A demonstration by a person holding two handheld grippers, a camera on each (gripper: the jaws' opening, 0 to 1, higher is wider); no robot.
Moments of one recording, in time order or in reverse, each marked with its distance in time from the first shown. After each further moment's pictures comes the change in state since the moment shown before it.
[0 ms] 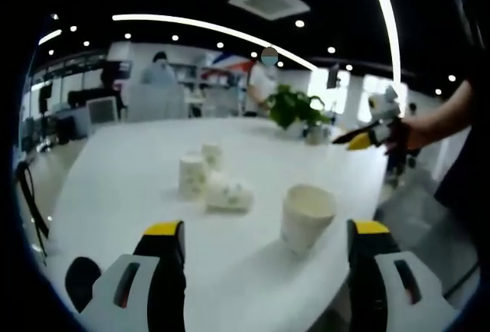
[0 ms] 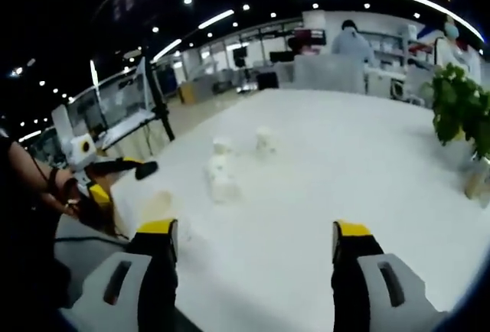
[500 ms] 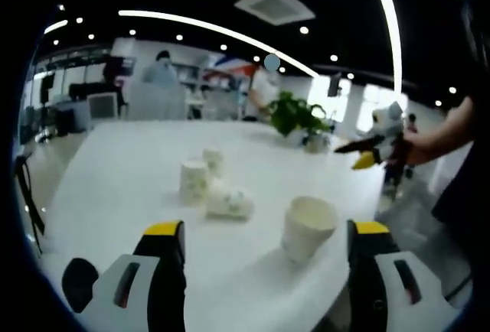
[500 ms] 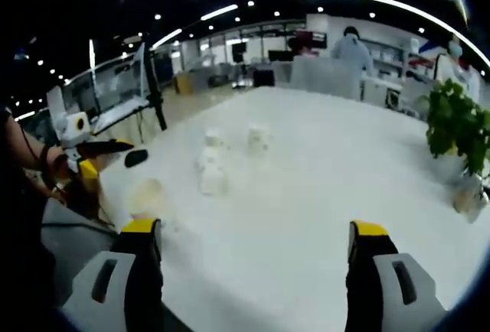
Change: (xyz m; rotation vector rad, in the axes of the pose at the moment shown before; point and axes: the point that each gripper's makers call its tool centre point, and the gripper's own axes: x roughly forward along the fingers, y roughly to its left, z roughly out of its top) left arm 0.004 0.008 0.012 -0.058 -0.028 -0.017; right arm 0.002 -0.003 -0.006 -0.075 0.027 -0.037
